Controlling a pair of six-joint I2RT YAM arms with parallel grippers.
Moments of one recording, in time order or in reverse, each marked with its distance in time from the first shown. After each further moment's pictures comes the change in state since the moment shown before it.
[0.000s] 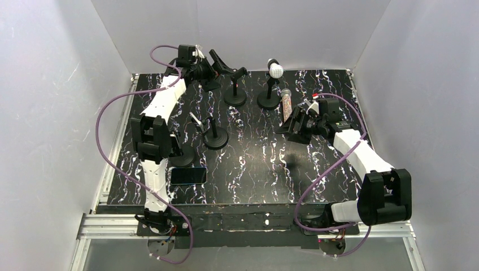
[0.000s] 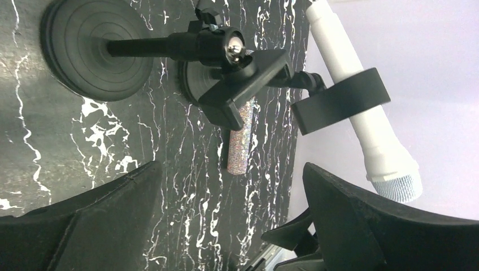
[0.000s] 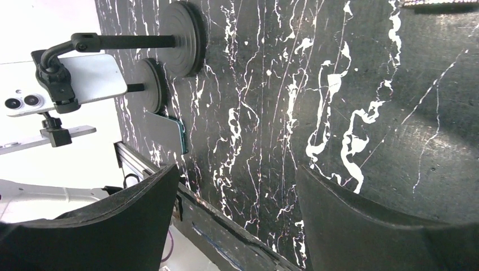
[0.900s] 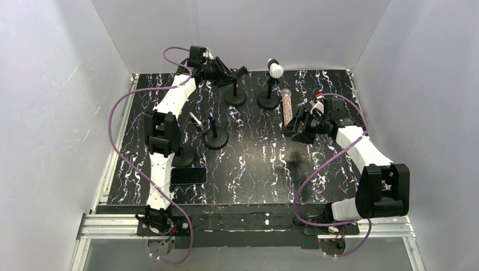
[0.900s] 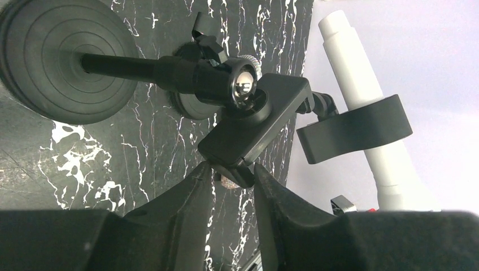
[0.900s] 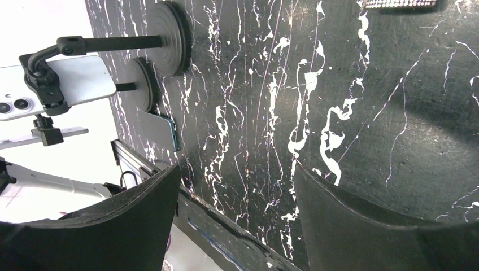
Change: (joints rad) left arm -0.044 0.208 0.200 -0.017 0.009 -0.076; right arm -0.080 0.050 0.027 -0.059 -0.043 -0.073
